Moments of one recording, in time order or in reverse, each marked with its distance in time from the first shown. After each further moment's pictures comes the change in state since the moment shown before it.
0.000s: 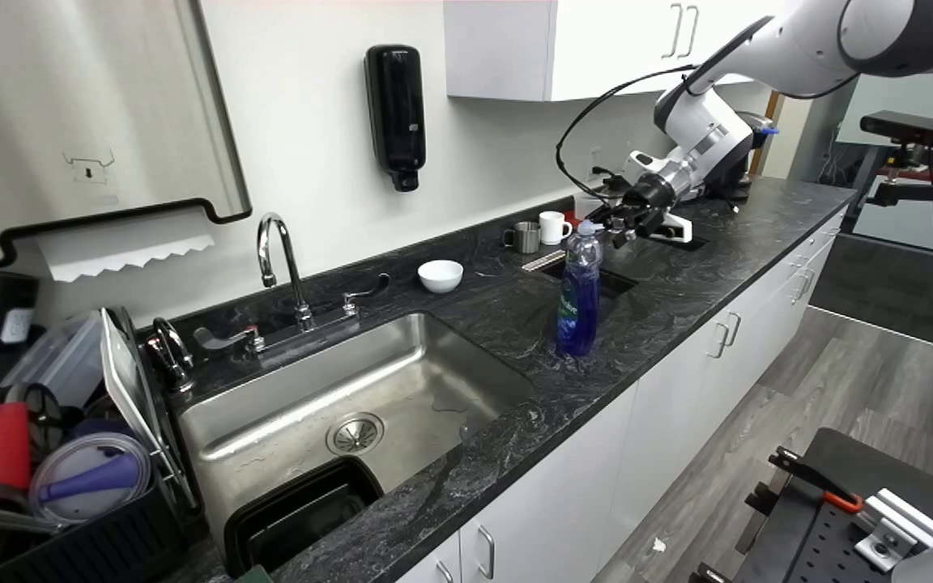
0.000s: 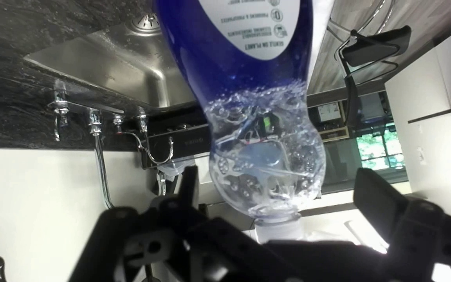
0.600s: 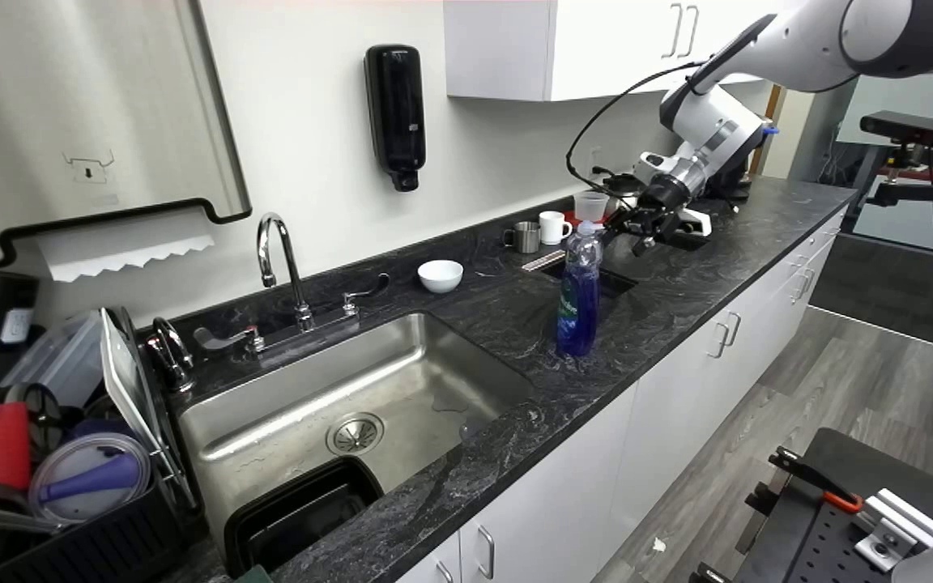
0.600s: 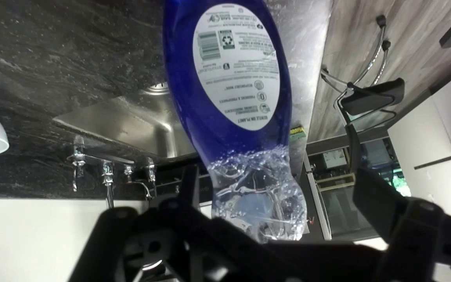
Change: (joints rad) arm 0.000 0.000 -0.038 0.024 -0.130 0.071 0.000
